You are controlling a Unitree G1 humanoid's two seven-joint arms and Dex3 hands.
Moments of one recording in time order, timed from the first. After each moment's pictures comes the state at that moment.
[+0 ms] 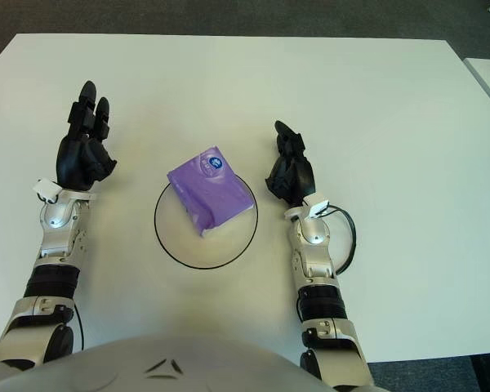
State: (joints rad) left arm -0.21 0.16 0.16 0.29 -0.21 -0.61 -0.24; right arm -0.11 -0.03 -0.03 0.25 0.09 -0.33 0.09
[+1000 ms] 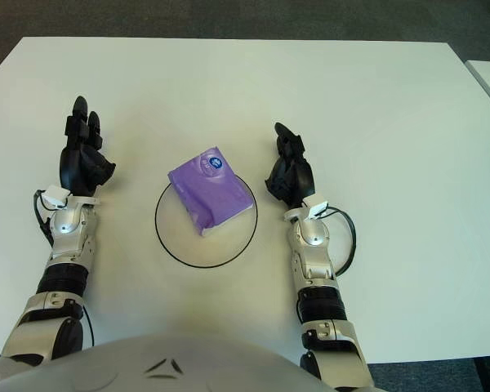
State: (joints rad) left arm -0.24 0.14 0.20 0.49 -0.07 -0.71 -0.09; right arm -0.10 -0.03 -0.02 0.25 0.09 -0.33 0.08
